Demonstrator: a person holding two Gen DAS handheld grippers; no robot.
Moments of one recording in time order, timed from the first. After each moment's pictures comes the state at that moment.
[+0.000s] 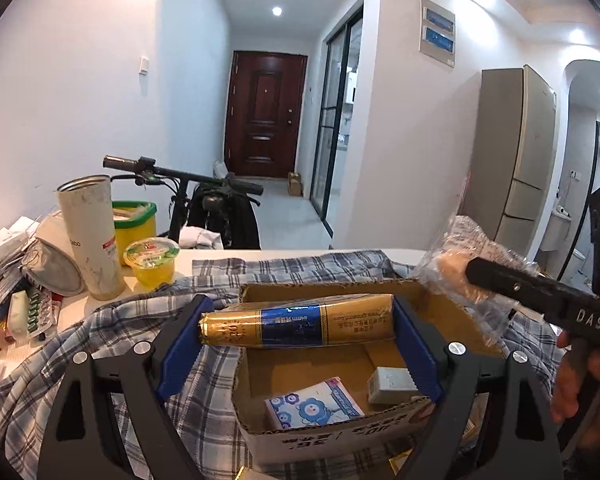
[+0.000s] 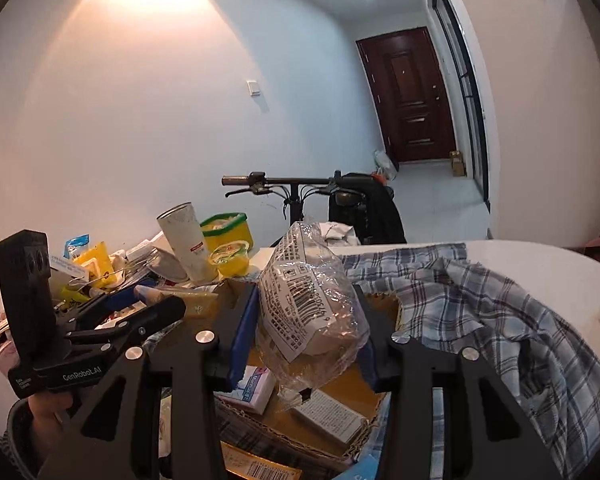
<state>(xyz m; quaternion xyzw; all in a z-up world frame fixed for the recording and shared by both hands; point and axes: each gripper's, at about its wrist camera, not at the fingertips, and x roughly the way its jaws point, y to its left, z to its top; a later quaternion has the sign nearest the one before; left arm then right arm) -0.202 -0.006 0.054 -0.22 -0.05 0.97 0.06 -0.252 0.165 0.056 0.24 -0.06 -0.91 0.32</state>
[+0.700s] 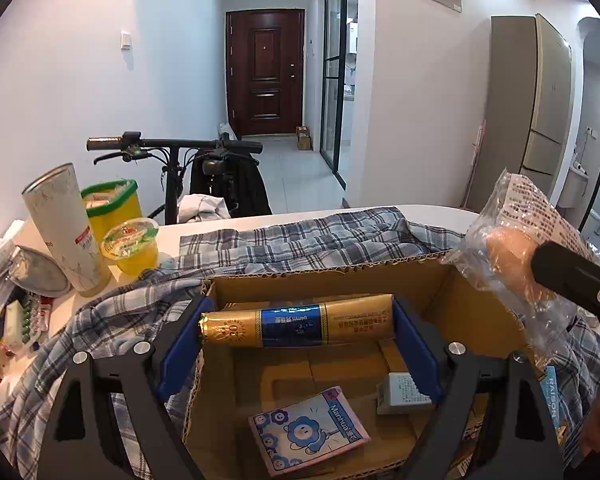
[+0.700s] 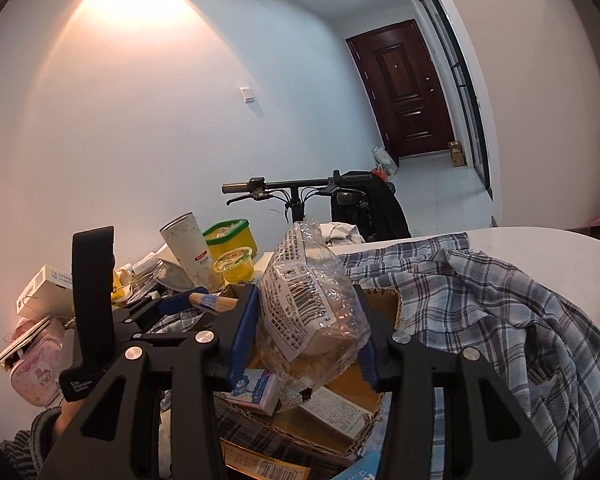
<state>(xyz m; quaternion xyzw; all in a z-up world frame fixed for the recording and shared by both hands) -0.262 0.028 0.037 -0.31 -0.01 0.95 0.04 -0.250 0.181 0.055 0.24 -0.10 -0.91 0.32</state>
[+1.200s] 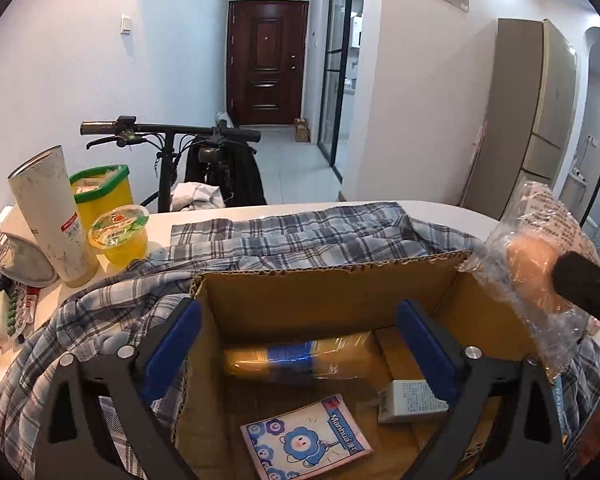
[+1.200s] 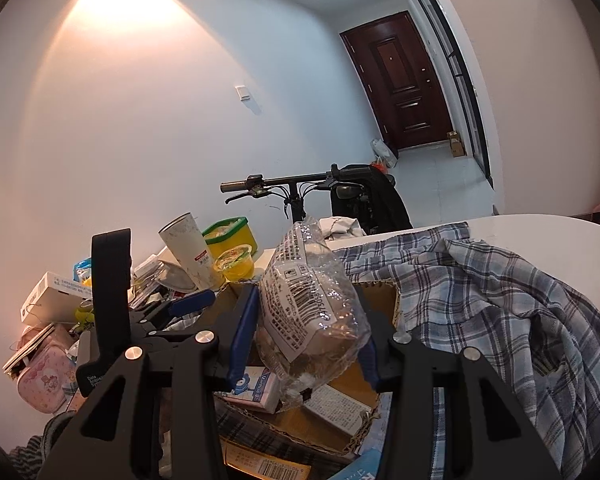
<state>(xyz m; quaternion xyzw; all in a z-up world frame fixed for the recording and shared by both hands) -0.277 0.022 0.027 -0.32 -0.03 0.95 0.04 -0.254 0.185 0.053 0.25 -0.12 -0.90 0.32</state>
